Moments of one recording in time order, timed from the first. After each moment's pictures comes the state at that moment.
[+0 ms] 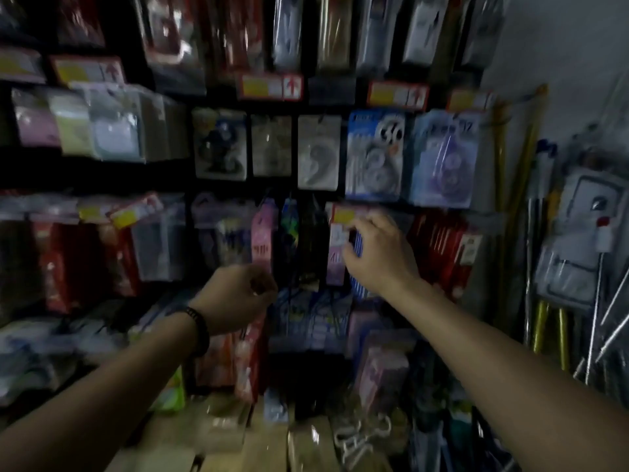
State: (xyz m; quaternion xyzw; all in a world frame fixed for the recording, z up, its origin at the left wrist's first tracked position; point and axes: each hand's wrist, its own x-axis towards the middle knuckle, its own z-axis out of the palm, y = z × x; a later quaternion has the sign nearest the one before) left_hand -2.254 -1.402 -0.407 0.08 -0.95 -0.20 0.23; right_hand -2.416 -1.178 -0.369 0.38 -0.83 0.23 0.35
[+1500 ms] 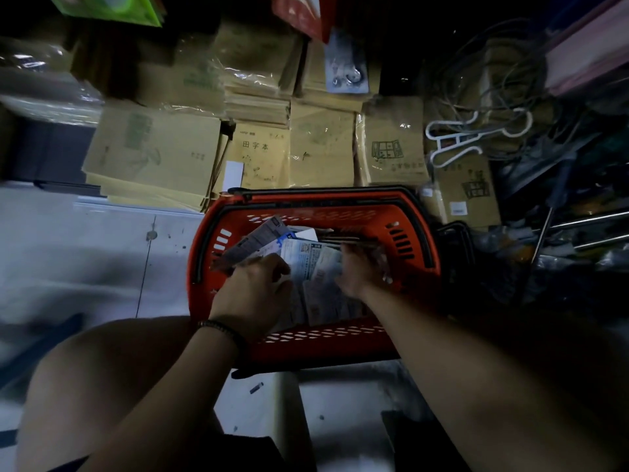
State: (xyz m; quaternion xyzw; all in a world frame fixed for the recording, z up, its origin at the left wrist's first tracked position) left_hand -2.146 -1.407 -0.956 0.28 -0.88 -0.35 -0.15; right_hand -2.304 -1.240 -1.093 0.19 -0.91 0.04 -0.37
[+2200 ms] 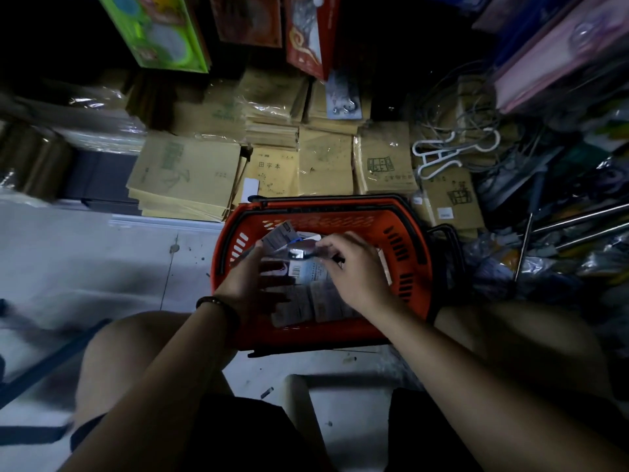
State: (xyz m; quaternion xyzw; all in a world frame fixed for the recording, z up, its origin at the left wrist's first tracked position) left_hand -2.114 -1.424 -0.948 0.49 -0.38 -0.77 -0.16; right_hand -2.248 -1.236 -0.952 0.34 -0.85 0.38 -0.15
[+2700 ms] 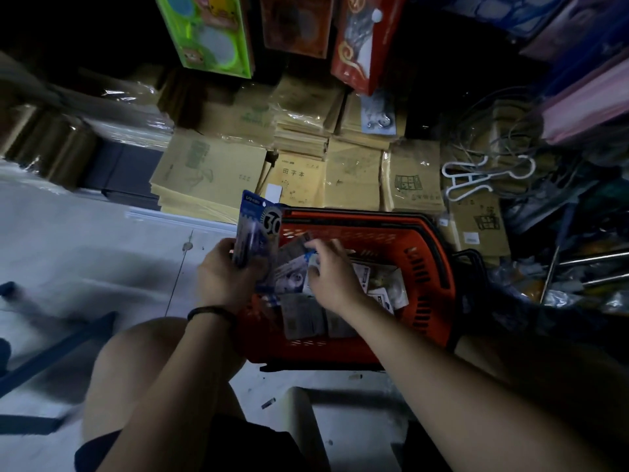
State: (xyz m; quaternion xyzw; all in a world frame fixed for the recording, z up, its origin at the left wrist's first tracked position) left_hand -2.096 -1.469 -0.931 0.52 -0.74 -0.43 0.01; right_hand -2.234 -1.315 -0.975 0.31 -0.86 0.28 -0.30
